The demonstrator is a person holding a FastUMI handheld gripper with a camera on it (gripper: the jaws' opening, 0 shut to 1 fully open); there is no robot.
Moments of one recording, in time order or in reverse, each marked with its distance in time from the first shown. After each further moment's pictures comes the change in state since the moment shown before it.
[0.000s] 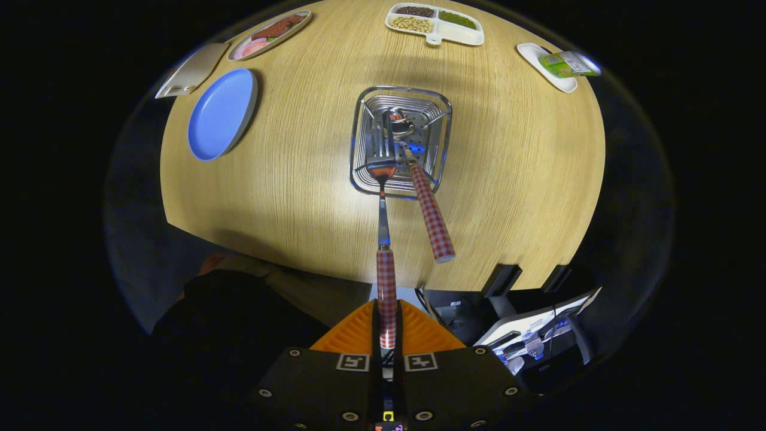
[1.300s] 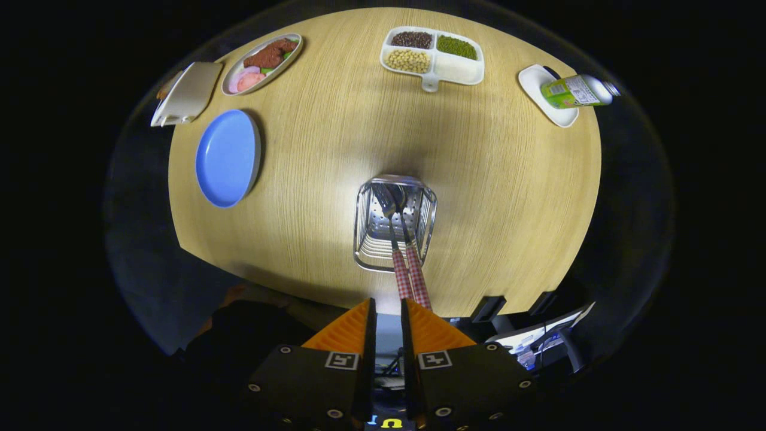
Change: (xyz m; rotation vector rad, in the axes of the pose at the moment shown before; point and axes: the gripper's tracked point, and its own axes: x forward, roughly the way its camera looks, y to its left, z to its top) arm -0.053 0.000 0.085 0.052 -0.144 0.047
